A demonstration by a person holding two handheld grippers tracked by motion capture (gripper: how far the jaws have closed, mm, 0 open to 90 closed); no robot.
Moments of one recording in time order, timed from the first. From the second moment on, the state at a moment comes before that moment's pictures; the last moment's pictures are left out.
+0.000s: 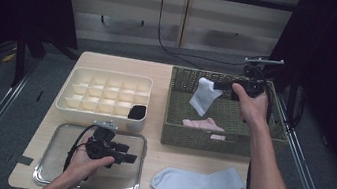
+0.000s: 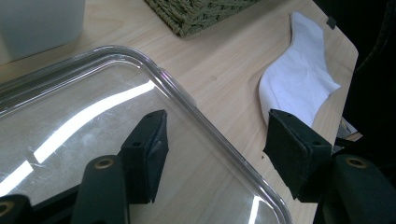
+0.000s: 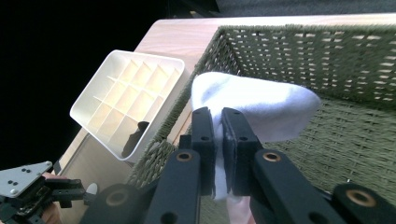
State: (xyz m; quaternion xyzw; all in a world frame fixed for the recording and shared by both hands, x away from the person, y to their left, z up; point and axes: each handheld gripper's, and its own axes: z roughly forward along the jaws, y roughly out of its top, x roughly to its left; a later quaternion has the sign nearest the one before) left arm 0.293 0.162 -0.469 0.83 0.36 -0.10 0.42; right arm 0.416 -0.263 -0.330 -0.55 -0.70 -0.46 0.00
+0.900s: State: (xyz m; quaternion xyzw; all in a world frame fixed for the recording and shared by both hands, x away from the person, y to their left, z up) left arm 0.293 0.161 -0.468 0.82 0.36 -0.10 0.43; right arm 0.390 -0.273 -0.290 -0.52 -0.69 -0.50 0.00
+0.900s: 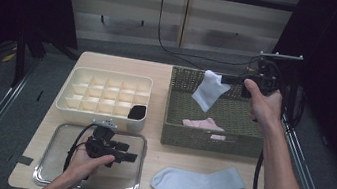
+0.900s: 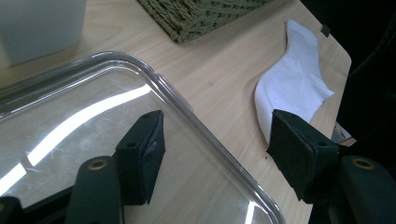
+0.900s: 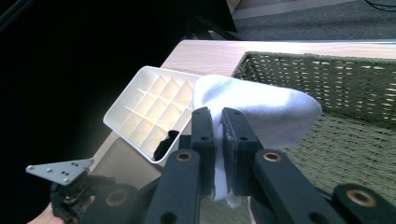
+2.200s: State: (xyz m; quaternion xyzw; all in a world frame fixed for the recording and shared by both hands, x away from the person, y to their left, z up) left arm 0.292 0.141 -0.454 0.82 0.34 -0.12 0.45; right arm 0.276 -0.226 -0.264 -0.42 -0.74 -0.54 0.01
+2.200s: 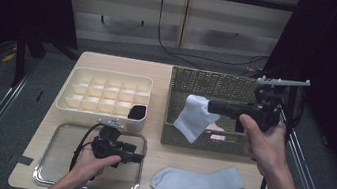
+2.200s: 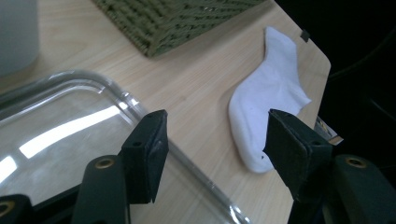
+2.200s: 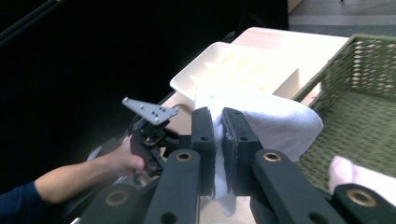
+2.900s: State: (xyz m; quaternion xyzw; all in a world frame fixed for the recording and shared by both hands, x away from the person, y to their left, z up) left arm 0.280 0.105 -0.425 0.81 0.27 -0.15 0.50; right arm 0.241 -0.208 -0.321 -0.41 -0.74 -0.53 0.06
